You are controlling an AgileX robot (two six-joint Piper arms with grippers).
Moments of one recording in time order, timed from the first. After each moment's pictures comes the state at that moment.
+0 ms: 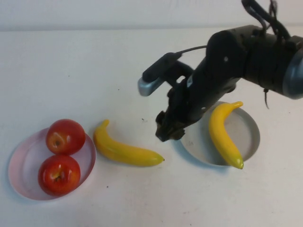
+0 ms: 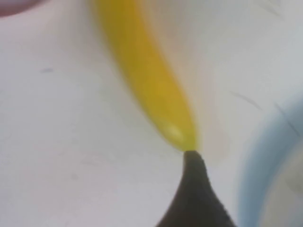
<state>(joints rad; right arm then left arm) 0.64 1.85 -1.56 0.18 0.96 -0.33 -0.01 -0.01 0.02 -0.11 0.38 0.07</state>
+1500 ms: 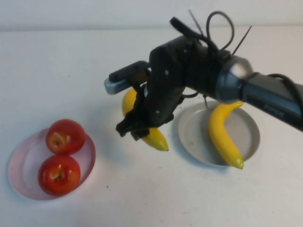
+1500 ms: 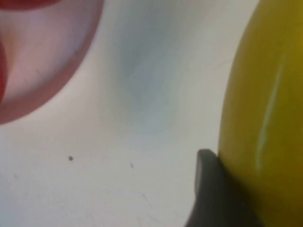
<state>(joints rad) 0.77 2.09 -1.86 0.06 1.05 0.05 -0.01 -0.01 0.02 -0.11 0.38 0.07</state>
